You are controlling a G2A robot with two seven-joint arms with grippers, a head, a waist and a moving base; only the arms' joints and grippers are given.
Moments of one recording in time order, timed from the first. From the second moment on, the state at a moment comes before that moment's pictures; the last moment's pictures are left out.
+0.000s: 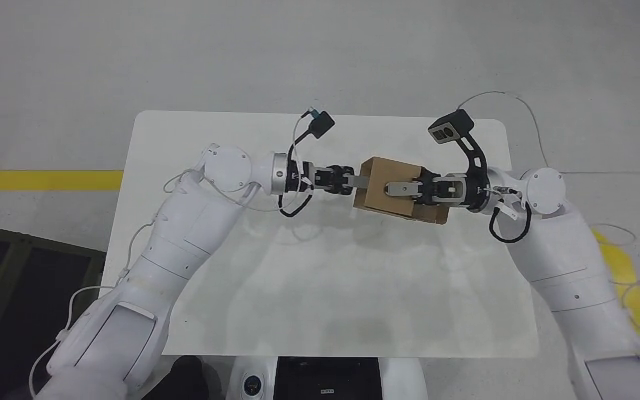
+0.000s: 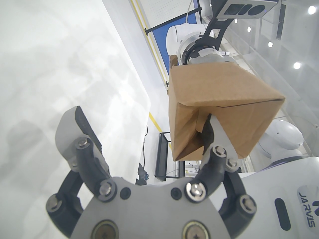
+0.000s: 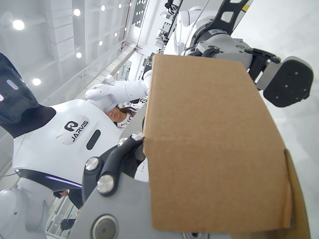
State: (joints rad) left arm 0.62 -1.28 -0.91 -1.18 -0.23 -0.33 -1.11; right arm -0.78 -1.03 1.10 -1.33 0.77 -0.43 1.39
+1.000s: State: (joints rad) left arm 0.62 -1.28 -0.92 -1.11 -0.34 -0.39 -1.18; right arm -0.78 -1.04 1.09 -1.31 0.82 -0.40 1.42
